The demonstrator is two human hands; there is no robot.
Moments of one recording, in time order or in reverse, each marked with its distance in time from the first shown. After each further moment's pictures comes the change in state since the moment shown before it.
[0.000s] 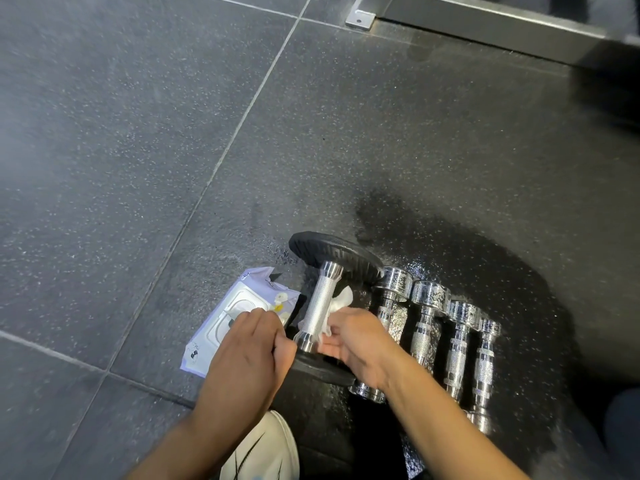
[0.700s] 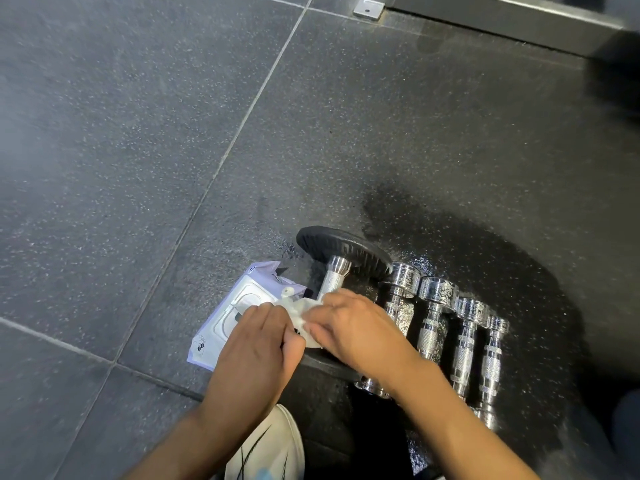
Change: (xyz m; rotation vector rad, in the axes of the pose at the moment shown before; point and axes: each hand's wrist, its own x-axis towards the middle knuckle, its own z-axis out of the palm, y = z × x) left_hand 0.001 0.001 0.001 0.012 0.007 -0.006; right_hand -0.015 -0.011 -0.003 -1.540 0.011 -1.105
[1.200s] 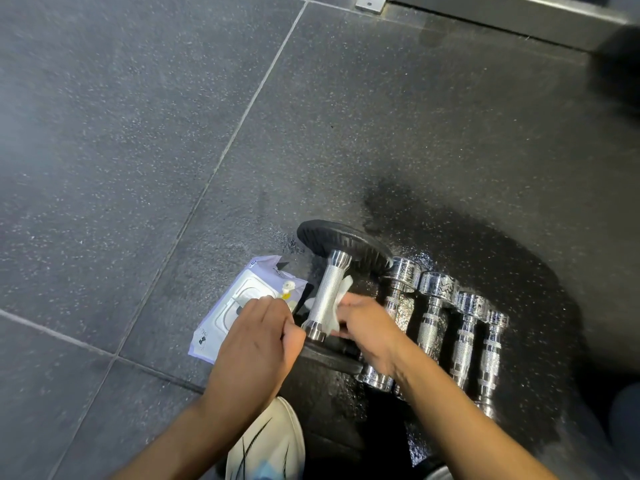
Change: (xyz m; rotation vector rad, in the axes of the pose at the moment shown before) left_hand -0.001 -0.002 0.000 -0.021 -0.015 -0.019; right_hand 0.002 0.006 0.014 1.215 -0.165 0.928
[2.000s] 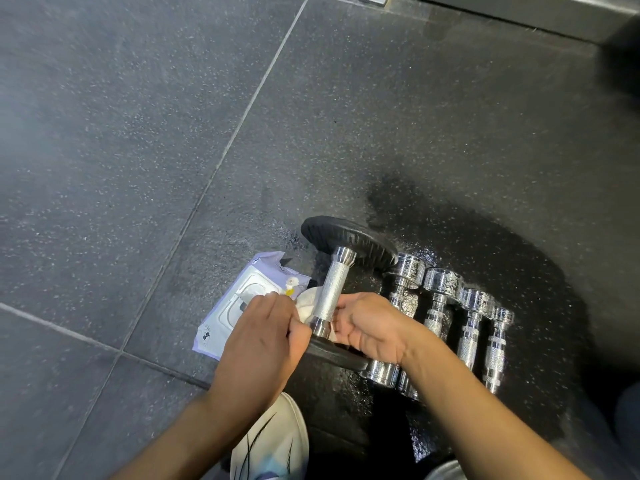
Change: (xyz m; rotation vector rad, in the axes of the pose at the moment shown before) left_hand 0.002 0.003 0.000 0.004 0.008 -0.004; right_hand -0.005 -0.015 -0.007 0.299 -0.253 0.180
